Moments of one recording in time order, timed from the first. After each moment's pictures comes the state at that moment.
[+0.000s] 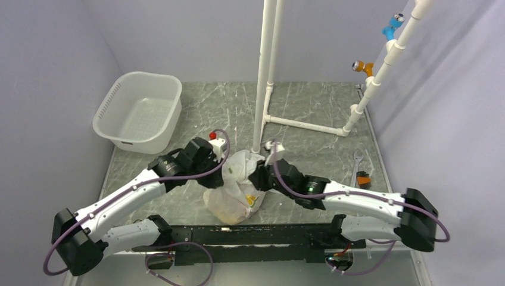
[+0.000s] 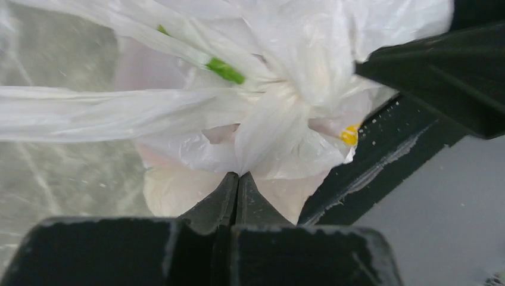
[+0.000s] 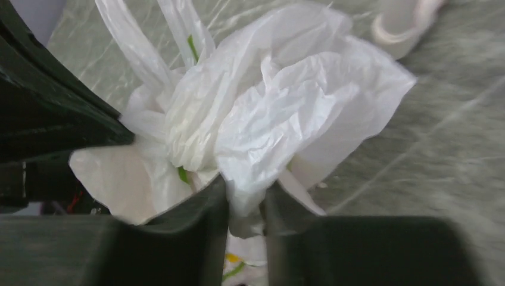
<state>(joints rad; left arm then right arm) -0.75 1.02 0.81 -0.68 0.17 -0.39 1.09 1.16 0.66 -0.01 0.24 0.59</state>
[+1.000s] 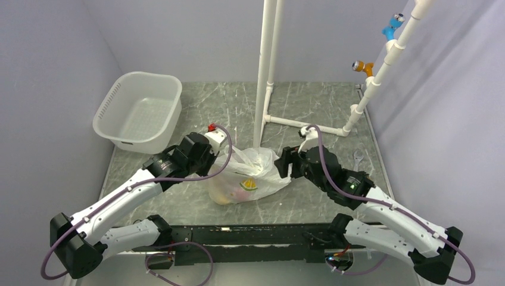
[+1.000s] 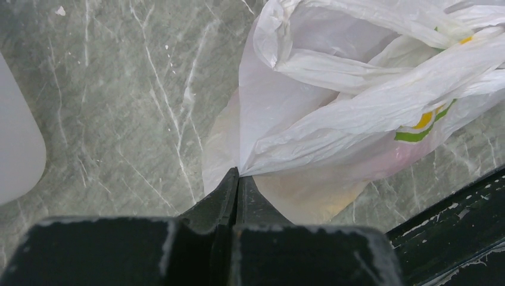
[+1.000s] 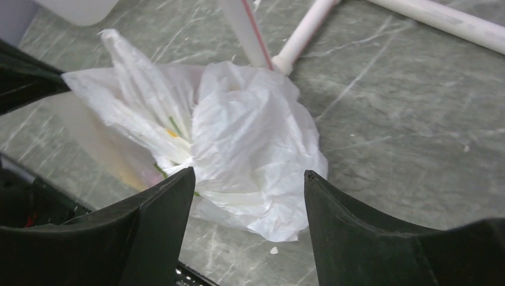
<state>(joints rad) -0.74 1.03 0.90 -0.66 -0.15 -0.04 0.88 0.77 0.77 -0.46 0.33 0.45</state>
